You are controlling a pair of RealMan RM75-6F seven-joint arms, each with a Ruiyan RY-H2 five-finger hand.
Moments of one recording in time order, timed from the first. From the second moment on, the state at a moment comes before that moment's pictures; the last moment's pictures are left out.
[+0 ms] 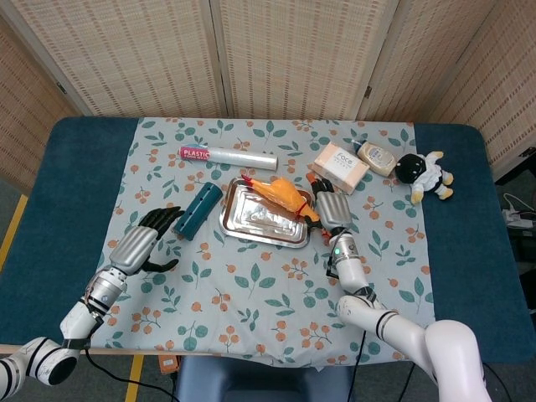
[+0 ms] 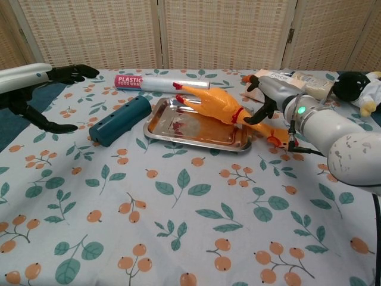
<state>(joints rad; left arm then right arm) -0.61 -1.33 -0.11 -1.47 1.44 1.05 -0.25 0.88 -1.94 0.40 -0.82 -0.95 0.84 -0.14</state>
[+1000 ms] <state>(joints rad) -0.21 -1.17 0.10 -1.41 1.59 1.52 -0.19 0.19 -1.19 -0.02 -1.70 -1.59 1.55 -0.17</state>
